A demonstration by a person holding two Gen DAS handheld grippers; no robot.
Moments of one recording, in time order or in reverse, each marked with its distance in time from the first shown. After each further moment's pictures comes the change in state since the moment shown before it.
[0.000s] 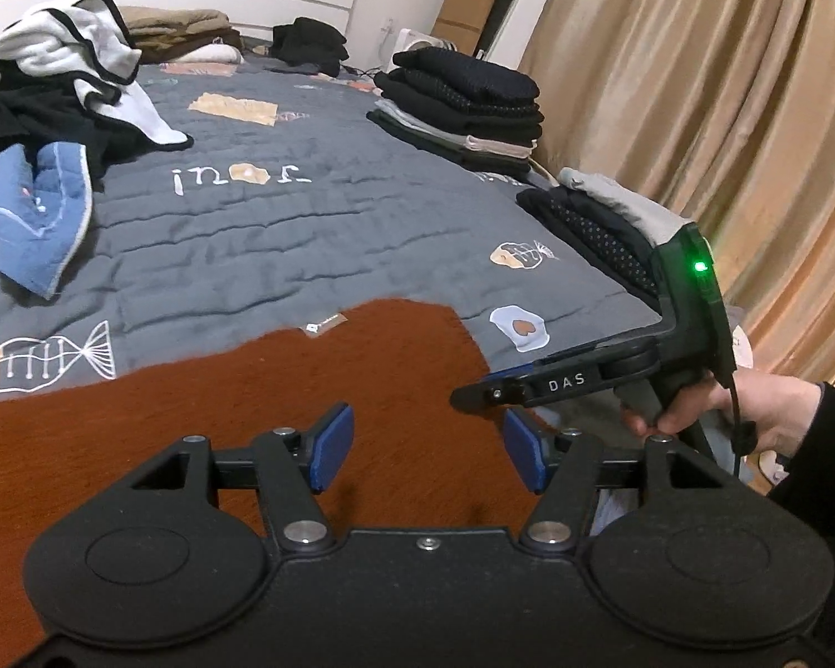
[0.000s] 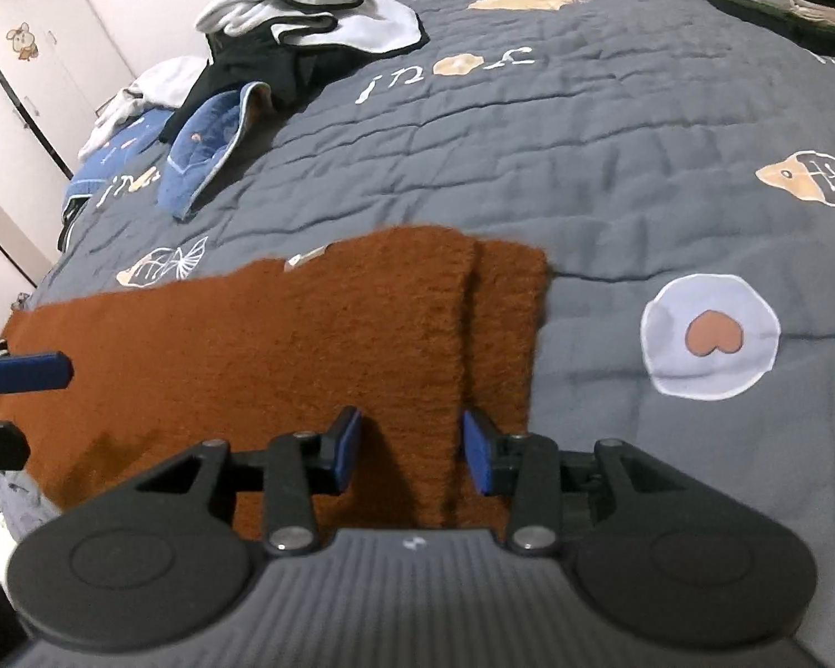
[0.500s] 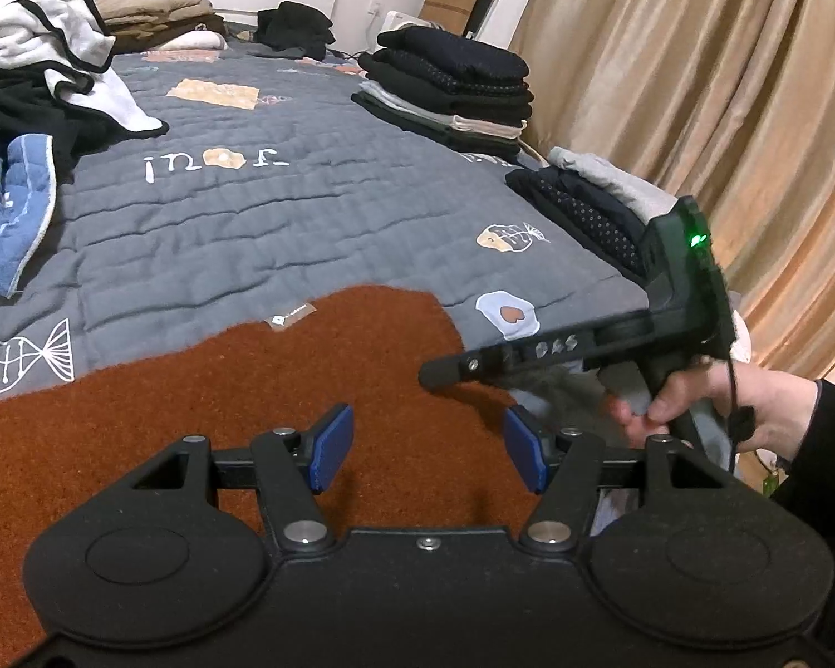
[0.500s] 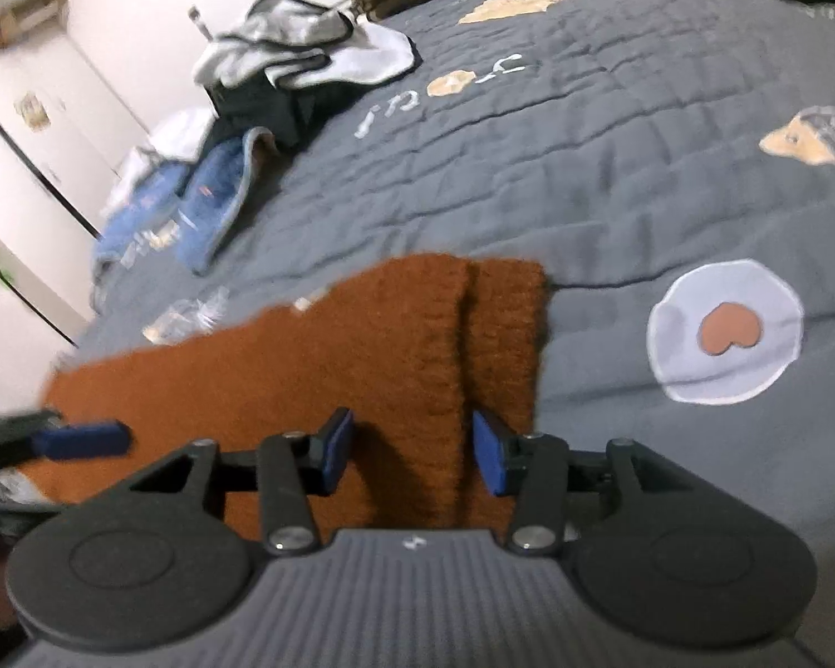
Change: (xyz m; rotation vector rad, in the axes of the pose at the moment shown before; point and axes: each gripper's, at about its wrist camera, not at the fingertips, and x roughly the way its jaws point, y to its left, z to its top) left arm 0.019 -0.012 0.001 0.010 0.030 -0.009; right arm 0.004 -0.022 0.004 0.146 -0.060 0.162
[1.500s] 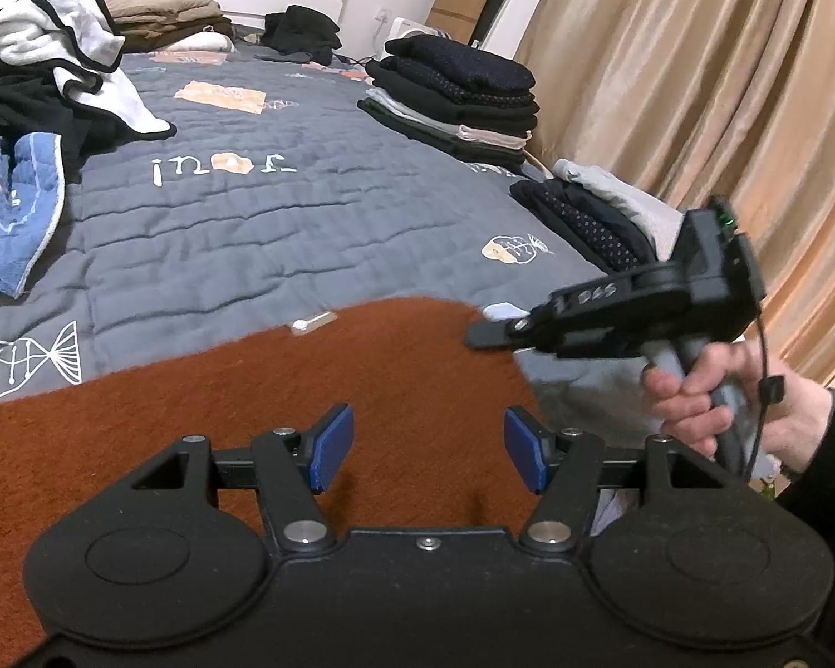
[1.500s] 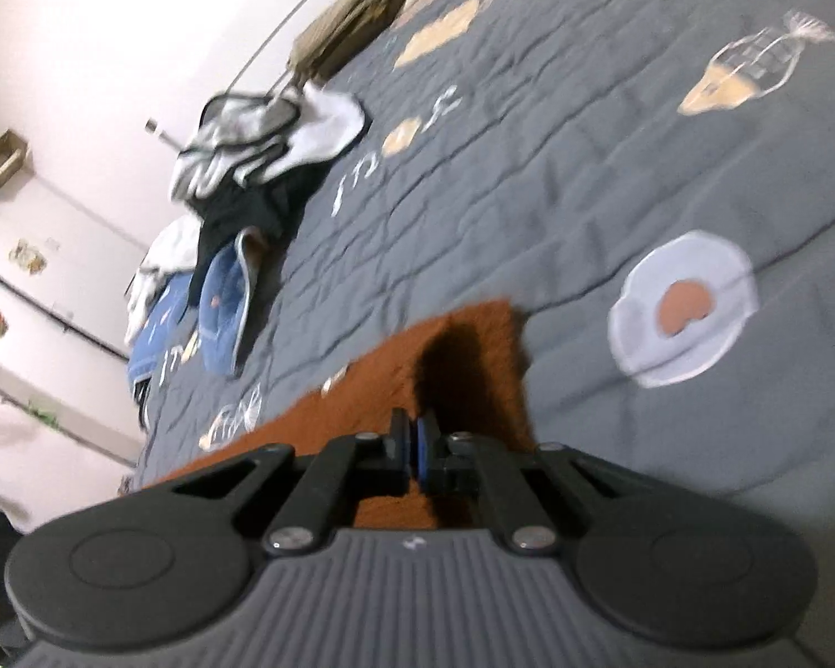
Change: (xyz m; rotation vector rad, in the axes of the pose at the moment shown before) left arm -0.001 0.007 0.005 -0.019 -0.010 -0.008; right arm -0.031 -0.020 0.009 0.257 -0.107 0.018
